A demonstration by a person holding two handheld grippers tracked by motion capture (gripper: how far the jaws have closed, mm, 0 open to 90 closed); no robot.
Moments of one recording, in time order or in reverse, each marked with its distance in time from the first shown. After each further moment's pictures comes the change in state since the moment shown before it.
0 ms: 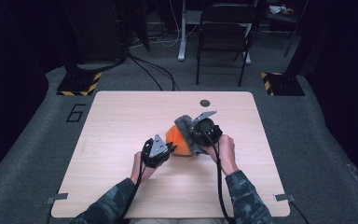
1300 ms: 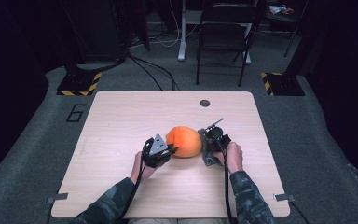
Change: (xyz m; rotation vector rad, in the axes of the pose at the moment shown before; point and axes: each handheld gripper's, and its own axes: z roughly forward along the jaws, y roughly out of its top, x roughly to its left) left arm 0.003 -0.003 0.005 0.032 -0.061 -0.042; right arm -0.049 -0.062 0.068 0.290 -0.038 0.172
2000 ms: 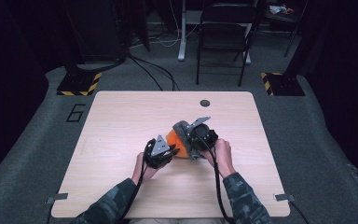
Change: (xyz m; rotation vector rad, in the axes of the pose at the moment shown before) left arm -0.006 0.000 0.003 0.001 -0.012 0.005; right arm 0.060 0.023 -0.060 -0.247 0.041 -0.198
